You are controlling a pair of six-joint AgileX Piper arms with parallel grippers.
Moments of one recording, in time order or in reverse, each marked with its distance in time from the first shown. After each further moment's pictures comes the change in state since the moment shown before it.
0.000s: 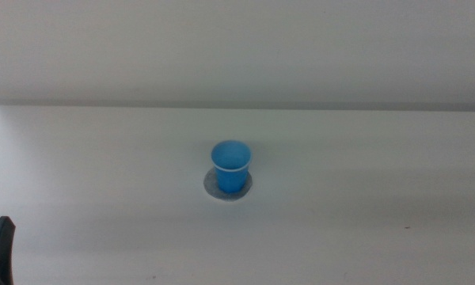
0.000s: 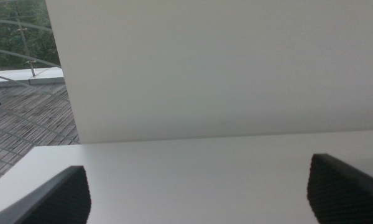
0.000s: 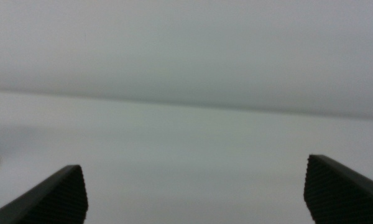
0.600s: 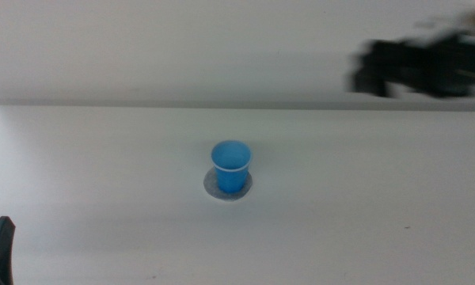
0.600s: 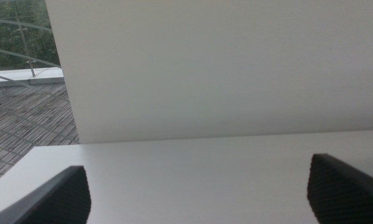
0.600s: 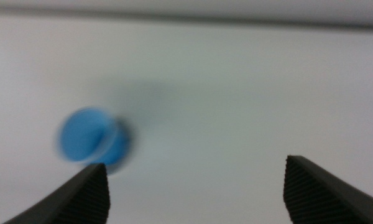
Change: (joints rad) left arm 0.000 0.000 0.000 0.000 0.000 0.000; right arm 0.391 1.086 -0.954 -0.063 0.451 0.405
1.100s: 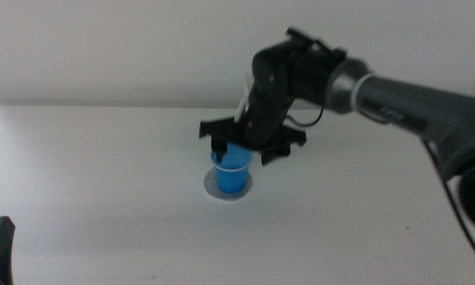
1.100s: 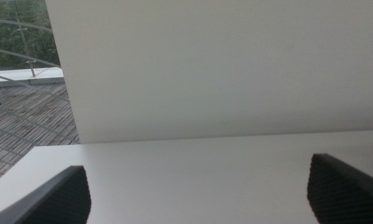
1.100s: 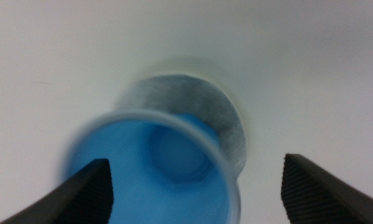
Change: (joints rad) left arm 0.000 0.000 0.000 0.000 0.000 0.000; right arm 0.208 0.908 -0.681 0.096 0.232 0.259
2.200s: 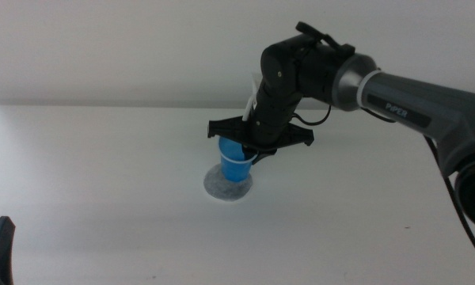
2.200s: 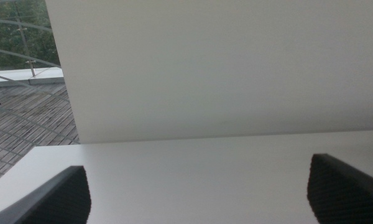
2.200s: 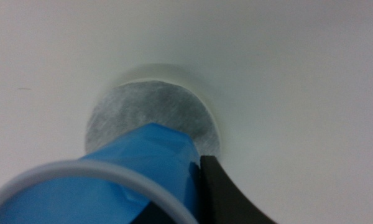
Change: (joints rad) left arm 0.000 0.000 0.000 0.000 0.000 0.000; right arm -0.027 0.019 0.000 0.004 0.021 -0.024
